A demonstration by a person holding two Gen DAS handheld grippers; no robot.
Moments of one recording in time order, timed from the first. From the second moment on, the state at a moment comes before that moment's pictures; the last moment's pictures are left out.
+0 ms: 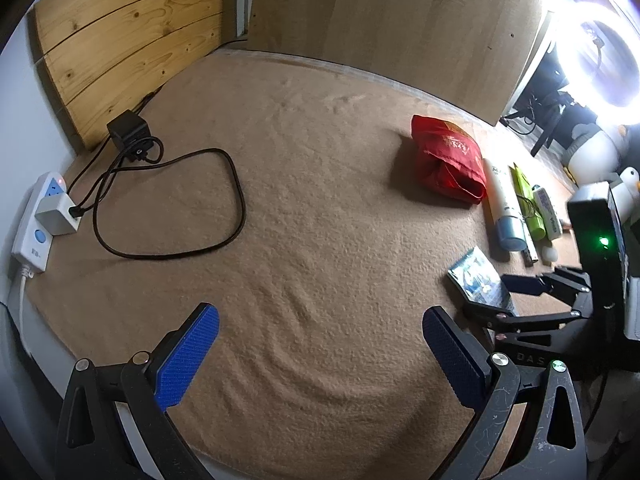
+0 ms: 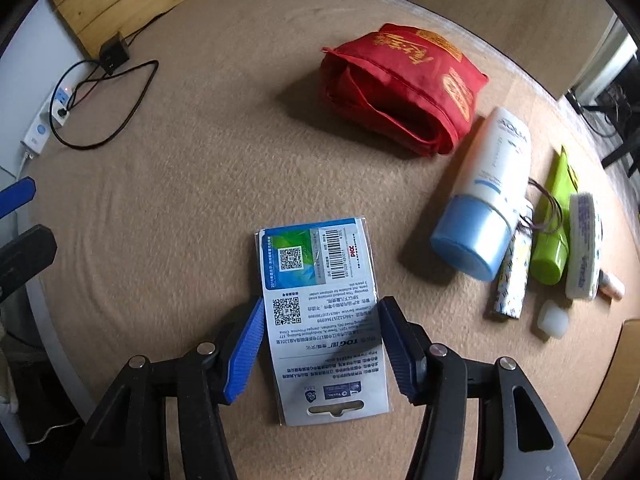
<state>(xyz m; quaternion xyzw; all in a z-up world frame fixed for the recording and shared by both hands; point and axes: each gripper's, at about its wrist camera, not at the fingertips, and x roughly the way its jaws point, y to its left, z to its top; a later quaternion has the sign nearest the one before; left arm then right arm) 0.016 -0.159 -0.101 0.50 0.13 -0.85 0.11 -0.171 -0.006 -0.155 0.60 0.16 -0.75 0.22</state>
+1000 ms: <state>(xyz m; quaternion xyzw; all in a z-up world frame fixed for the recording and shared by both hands) -0.038 -0.019 -0.090 0.50 0.06 -0.87 0.02 -0.130 0.248 -0.050 0.51 -0.05 -0.86 0.01</state>
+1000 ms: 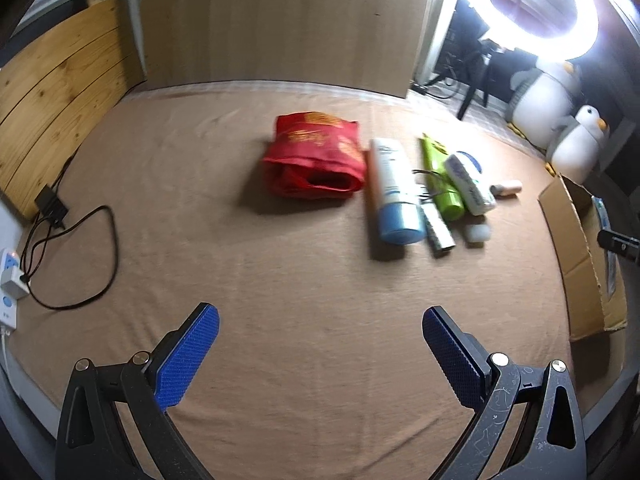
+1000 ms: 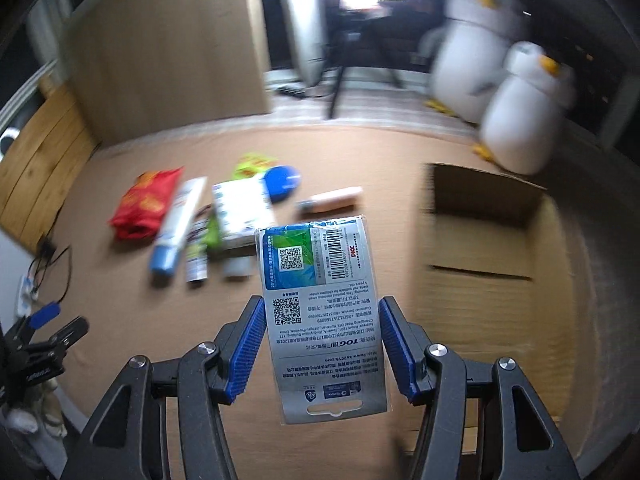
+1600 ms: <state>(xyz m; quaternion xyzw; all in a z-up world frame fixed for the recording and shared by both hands) -0.057 0.034 -0.088 0.50 0.04 -0.87 0.00 -0.118 0.366 -0.071 0.52 -0.08 -0.85 -0.09</state>
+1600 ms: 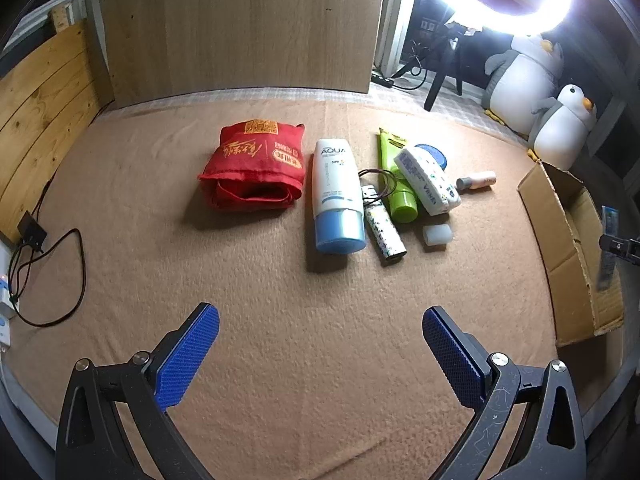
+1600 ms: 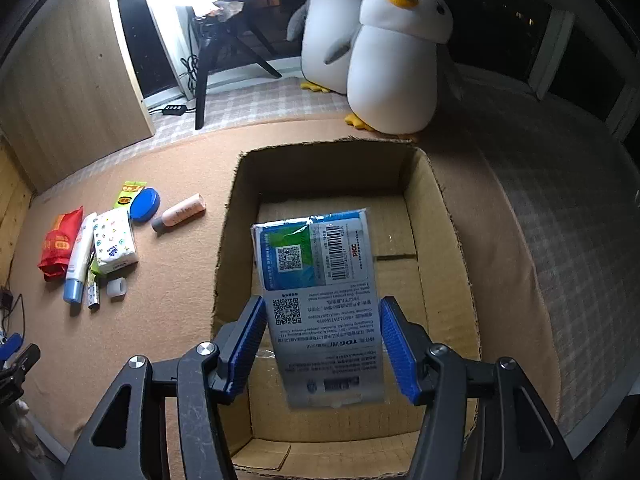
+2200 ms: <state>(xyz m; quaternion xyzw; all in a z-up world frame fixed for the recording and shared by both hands) -0.111 0.023 -0.094 0.50 0.02 -0.86 0.01 -0.105 0.346 -0.050 0.50 -0.11 -0.86 -0.07</state>
